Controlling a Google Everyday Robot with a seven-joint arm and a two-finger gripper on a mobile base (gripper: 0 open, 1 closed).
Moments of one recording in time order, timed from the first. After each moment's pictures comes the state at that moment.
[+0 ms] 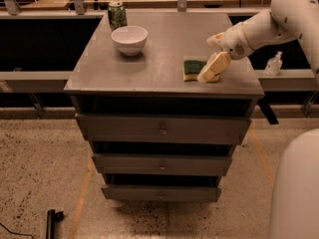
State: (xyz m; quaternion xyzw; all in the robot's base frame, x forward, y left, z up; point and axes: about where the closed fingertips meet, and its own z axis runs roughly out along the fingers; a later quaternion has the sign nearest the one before) arm 0.713 -0.144 0.868 -0.56 0.72 0.20 0.36
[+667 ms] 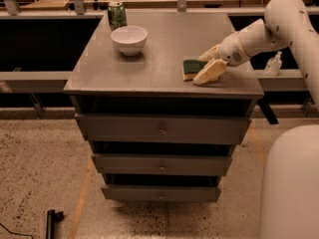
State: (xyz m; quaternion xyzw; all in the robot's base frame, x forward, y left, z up) arm 0.722 -0.147 0.833 -0.55 0.73 0.22 0.34
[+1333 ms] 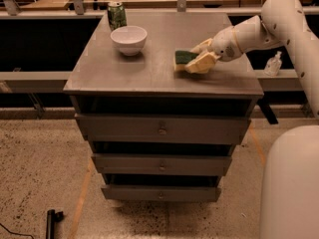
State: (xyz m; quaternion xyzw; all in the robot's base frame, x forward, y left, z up) arm 0.729 -0.119 0.859 -0.55 0.70 0.25 0.39
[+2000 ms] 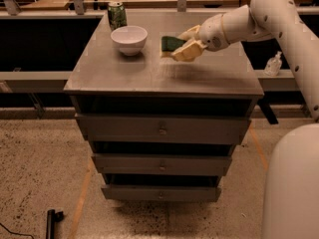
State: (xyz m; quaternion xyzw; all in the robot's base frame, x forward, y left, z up) arm 0.741 -0.072 0.899 -0.55 0.67 0.23 0.44
